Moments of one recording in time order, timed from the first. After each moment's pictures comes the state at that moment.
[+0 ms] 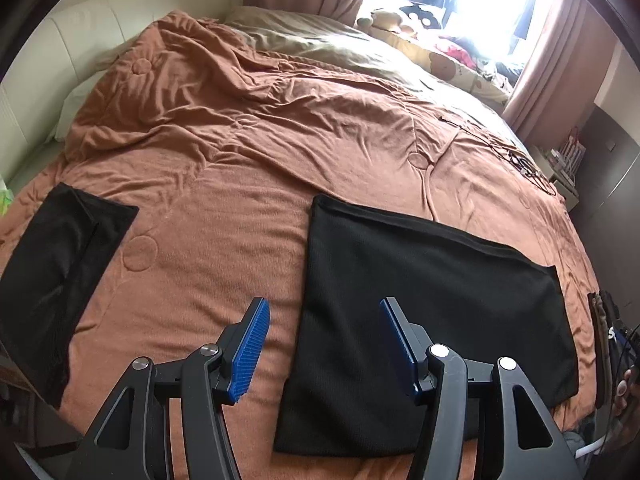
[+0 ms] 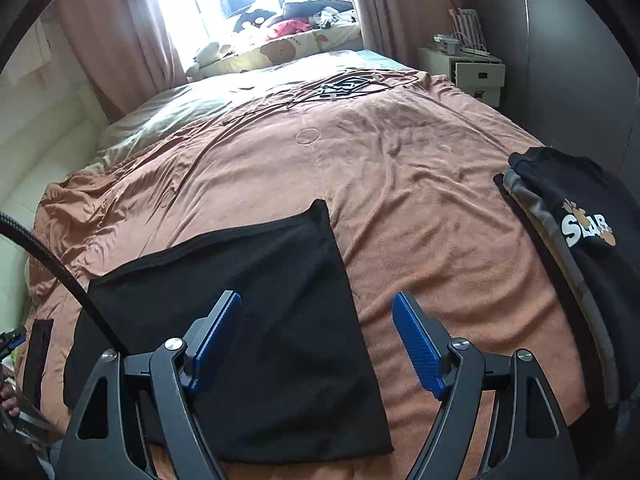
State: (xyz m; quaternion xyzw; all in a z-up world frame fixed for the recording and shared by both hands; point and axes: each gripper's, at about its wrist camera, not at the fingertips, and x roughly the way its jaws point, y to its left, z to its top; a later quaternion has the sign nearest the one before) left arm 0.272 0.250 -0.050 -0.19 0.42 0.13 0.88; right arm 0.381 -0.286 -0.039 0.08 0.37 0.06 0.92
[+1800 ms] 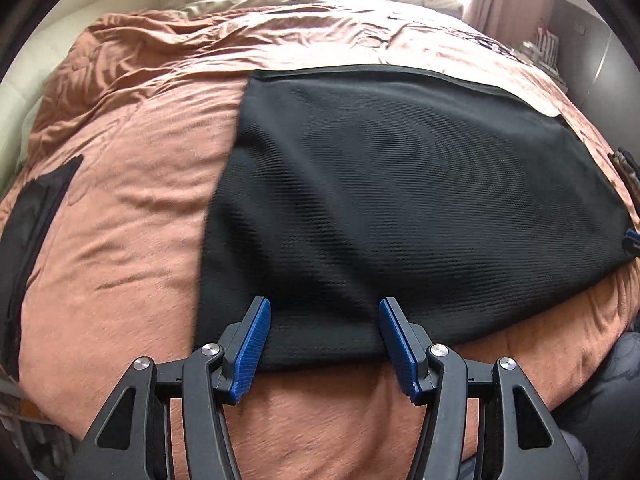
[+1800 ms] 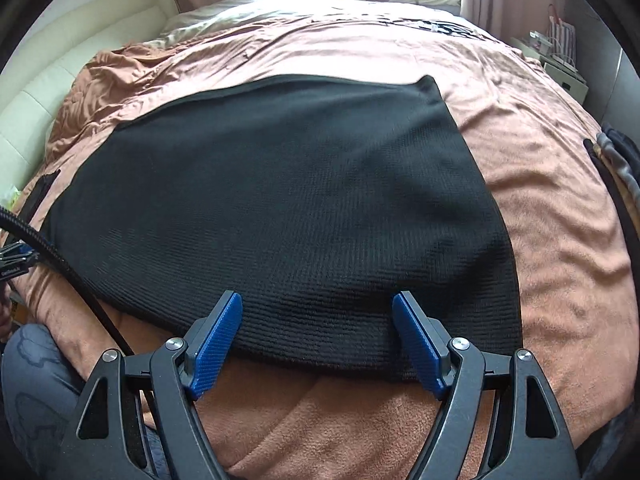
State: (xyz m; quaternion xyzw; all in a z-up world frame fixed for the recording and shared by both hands) left arm 0.239 0.163 -0.176 -0.06 0.50 0.09 0.86; right arm 0.374 -0.220 -0.148 -0.04 0.44 0.15 0.88
